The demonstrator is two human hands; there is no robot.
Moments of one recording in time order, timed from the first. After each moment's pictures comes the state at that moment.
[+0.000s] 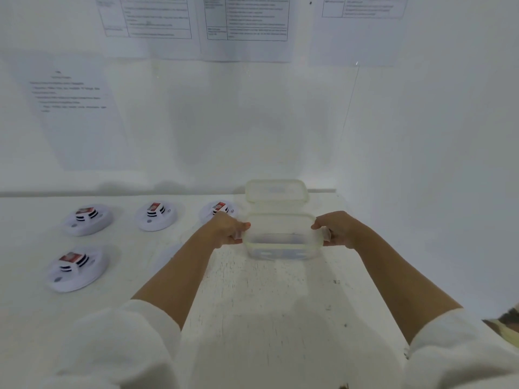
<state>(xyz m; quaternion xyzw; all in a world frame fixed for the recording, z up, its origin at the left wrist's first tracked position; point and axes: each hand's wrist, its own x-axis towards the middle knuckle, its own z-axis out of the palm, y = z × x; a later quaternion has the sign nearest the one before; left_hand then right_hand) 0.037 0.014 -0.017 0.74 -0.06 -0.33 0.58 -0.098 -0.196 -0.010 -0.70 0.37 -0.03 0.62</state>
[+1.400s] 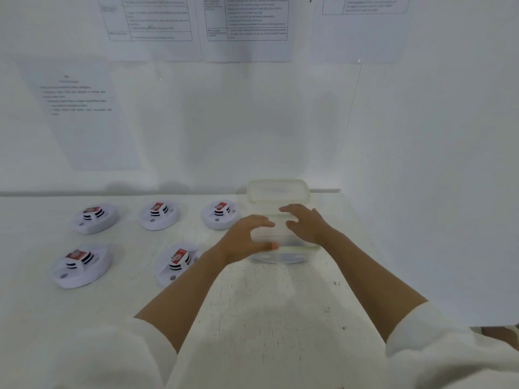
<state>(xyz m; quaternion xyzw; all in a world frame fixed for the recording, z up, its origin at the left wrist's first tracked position) 0.005 0.012 -0.040 0.81 -0.41 -0.11 0.39 -0.064 -0.164 -0.022 -0.96 0.14 -0.02 0.25</state>
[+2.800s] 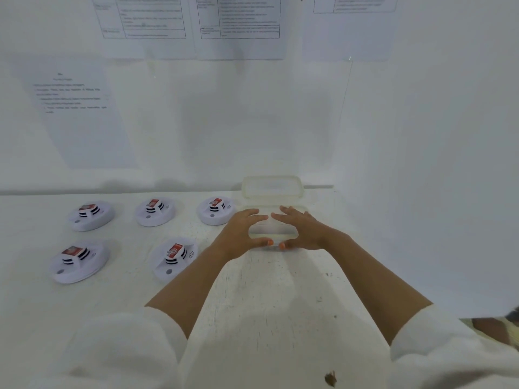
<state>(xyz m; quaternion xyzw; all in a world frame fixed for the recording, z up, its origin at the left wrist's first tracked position) 0.009 0.003 -0.058 0.84 -0.43 -0.05 0.32 -0.084 -0.173 -0.035 -0.99 0.03 0.06 0.16</state>
